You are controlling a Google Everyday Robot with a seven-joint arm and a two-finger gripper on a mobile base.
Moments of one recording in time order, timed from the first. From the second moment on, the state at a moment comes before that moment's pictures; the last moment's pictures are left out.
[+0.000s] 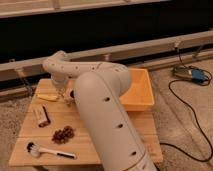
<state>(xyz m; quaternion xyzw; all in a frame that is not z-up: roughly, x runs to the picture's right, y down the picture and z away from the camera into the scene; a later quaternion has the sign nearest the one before) -0.274 0.006 0.891 -0.29 0.06 0.46 0.84</state>
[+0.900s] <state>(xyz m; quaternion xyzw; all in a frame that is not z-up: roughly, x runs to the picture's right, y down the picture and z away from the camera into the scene) -0.285 0.034 0.905 -0.31 0.09 0.43 0.84</state>
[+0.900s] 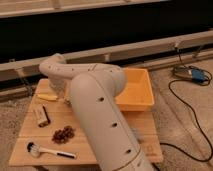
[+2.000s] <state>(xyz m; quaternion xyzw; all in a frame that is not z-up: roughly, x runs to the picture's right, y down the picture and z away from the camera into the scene) -0.286 0.051 0.945 -0.31 0.13 0.42 0.84</state>
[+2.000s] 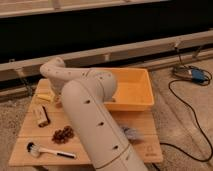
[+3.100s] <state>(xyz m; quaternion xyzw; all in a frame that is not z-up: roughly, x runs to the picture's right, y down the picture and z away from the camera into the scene) -0.291 0.041 0.966 -0.30 0.13 0.42 0.85</state>
